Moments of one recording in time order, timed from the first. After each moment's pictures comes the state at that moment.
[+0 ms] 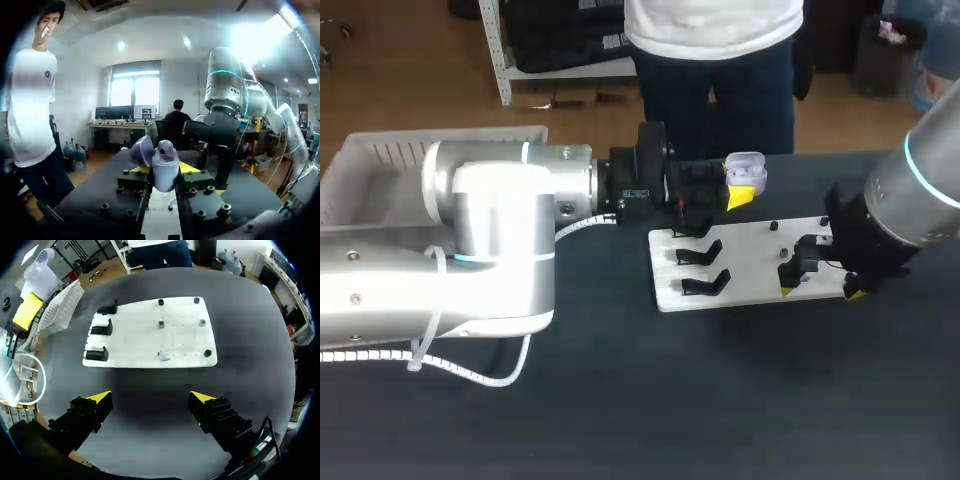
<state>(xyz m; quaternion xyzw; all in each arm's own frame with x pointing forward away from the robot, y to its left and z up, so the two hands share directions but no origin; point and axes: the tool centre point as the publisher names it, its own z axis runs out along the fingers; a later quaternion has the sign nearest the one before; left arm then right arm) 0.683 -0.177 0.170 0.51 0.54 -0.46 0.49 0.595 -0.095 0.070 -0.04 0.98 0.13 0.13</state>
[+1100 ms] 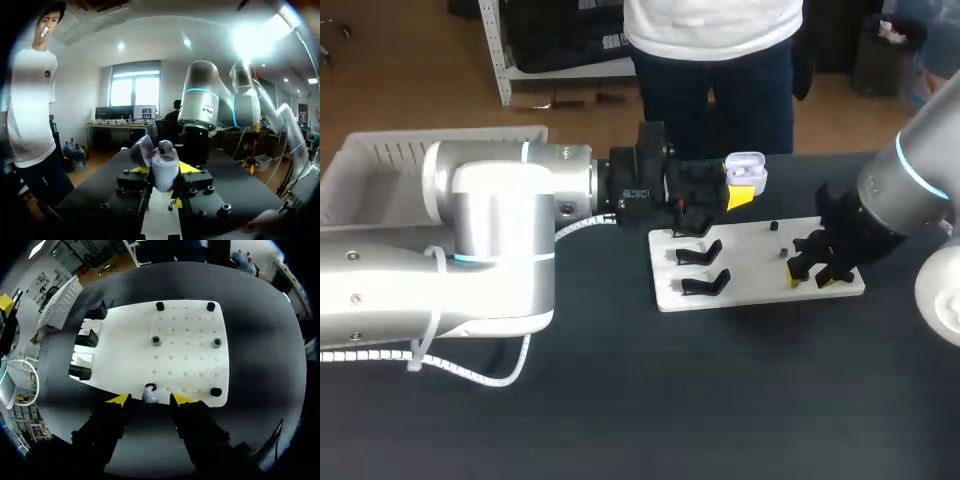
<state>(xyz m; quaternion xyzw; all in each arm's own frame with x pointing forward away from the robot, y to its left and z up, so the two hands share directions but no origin) 0.683 -0.177 0.170 0.51 0.54 -0.46 0.49 0.649 -0.100 0.025 -0.08 0.98 0.16 0.12</state>
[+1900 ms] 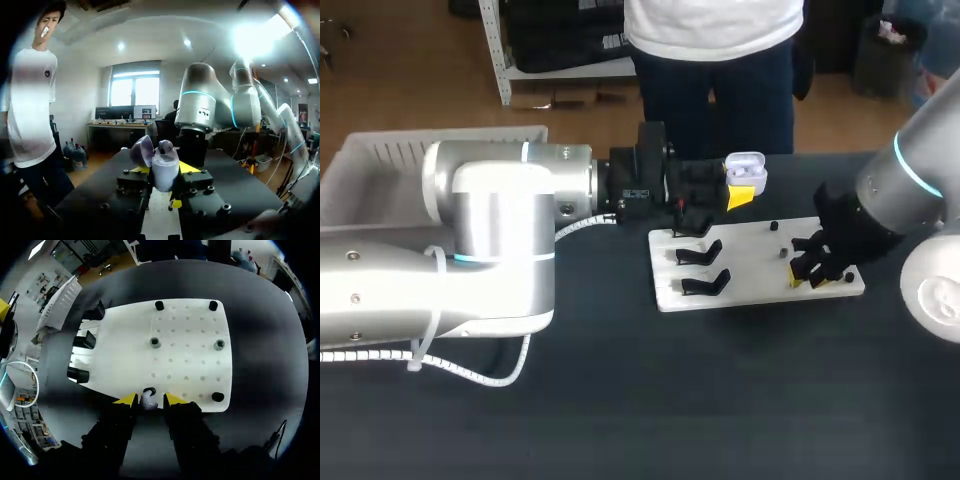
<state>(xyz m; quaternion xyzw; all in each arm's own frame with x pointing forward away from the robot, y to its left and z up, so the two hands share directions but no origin) 0.683 -0.177 0.170 0.51 0.54 -0.46 0.49 0.654 -0.099 0.019 -0.08 0.98 0.16 0.12</state>
